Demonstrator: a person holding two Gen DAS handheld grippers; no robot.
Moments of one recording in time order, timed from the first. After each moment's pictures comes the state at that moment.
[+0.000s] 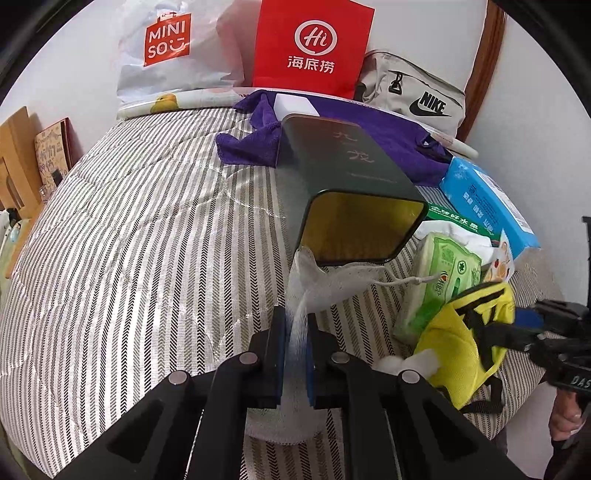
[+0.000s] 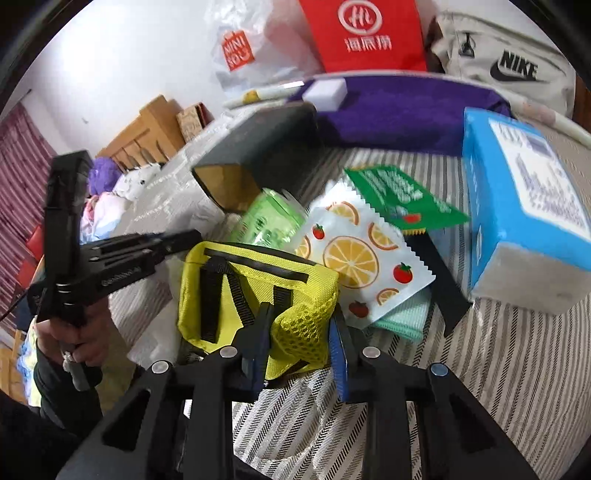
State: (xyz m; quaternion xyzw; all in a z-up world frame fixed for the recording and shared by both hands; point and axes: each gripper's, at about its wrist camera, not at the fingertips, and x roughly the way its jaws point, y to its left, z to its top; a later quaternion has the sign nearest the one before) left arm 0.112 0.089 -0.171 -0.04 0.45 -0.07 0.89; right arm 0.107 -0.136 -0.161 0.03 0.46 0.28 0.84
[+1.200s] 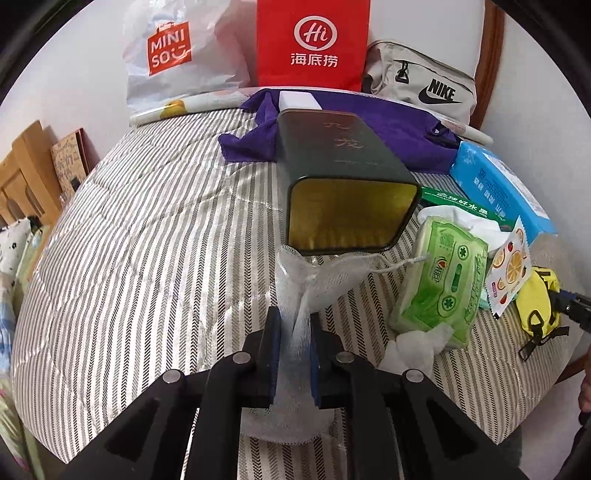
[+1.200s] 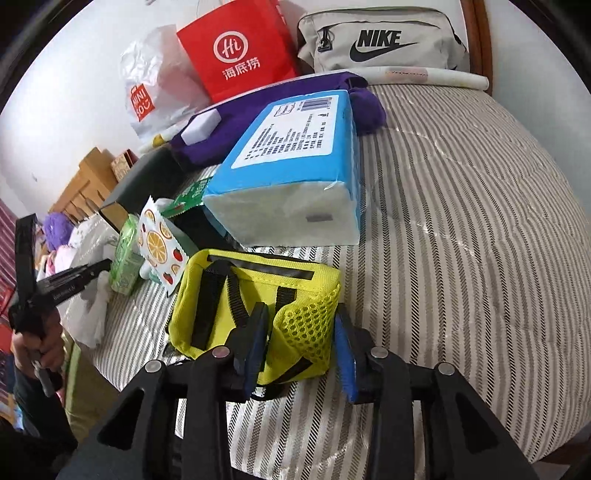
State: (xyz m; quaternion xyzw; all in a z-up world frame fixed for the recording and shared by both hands) left arm 0.107 0.069 -0.169 0.00 0.45 -0.03 0.89; right arm 0.099 -0.273 -0.182 0.09 0.46 0.15 0.87
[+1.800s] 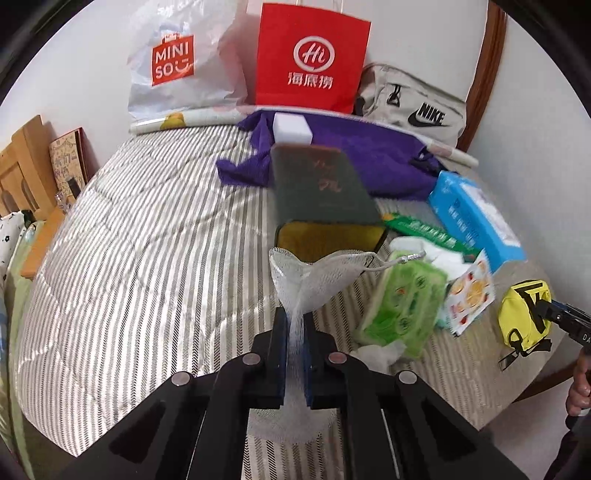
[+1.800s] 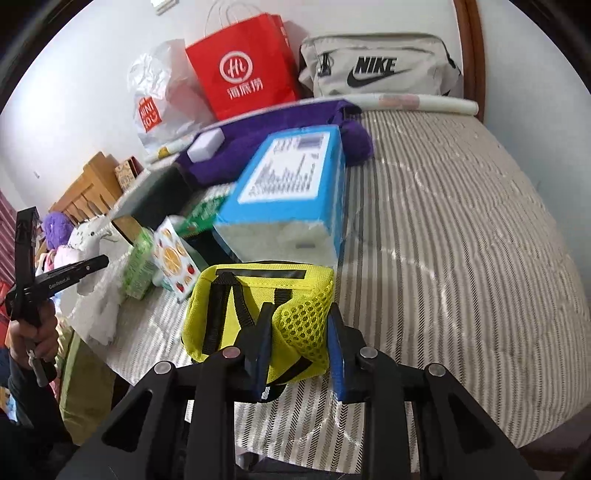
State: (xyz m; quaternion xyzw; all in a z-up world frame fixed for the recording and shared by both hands) left arm 0.097 0.072 -0.133 -0.04 0.44 -0.05 0.90; right arm 0.082 -0.292 -0.144 0.08 0.44 0.15 0.88
